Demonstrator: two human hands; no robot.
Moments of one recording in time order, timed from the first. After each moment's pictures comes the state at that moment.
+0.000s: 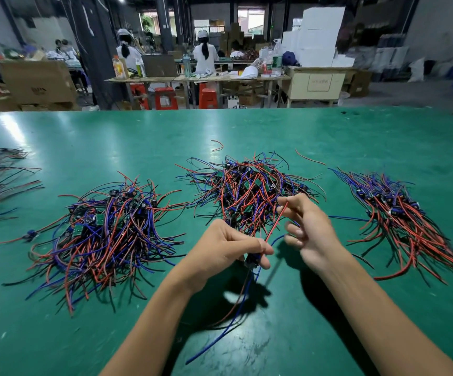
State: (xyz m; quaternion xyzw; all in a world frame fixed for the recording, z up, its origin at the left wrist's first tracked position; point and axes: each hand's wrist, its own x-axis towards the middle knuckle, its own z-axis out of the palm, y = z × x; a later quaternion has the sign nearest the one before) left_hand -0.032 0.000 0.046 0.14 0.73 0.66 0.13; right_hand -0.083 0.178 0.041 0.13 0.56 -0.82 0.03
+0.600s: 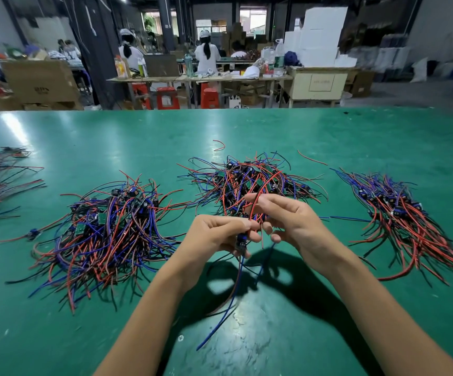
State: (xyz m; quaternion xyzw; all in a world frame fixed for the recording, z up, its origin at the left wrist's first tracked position) left_hand -0.042 -0.016 0.042 0.10 0.69 0.72 0.09; right_hand -0.076 0.173 0.045 -0.15 0.67 -0.72 0.10
